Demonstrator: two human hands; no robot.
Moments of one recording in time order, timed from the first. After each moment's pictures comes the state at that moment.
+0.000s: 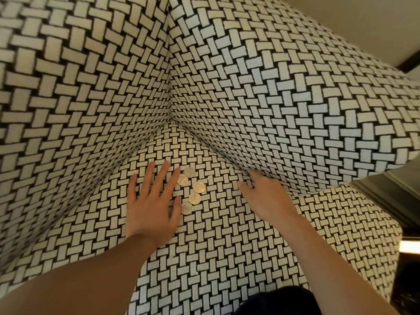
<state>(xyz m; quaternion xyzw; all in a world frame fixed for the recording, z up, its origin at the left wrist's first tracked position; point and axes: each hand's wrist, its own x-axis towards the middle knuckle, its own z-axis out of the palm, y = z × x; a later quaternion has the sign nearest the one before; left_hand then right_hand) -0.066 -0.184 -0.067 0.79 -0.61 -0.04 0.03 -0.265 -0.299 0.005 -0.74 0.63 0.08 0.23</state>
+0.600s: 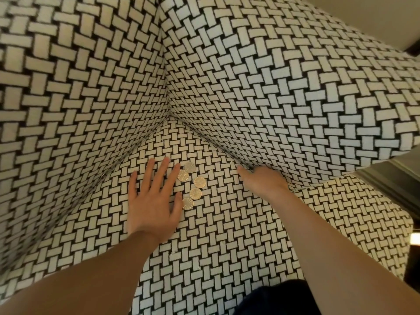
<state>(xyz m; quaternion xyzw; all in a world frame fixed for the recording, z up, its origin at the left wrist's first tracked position) -0.067 -0.184 -0.064 0.79 -0.61 -0.05 0.03 -0.258 -0.326 -0.013 -0.65 0.69 0.17 0.27</state>
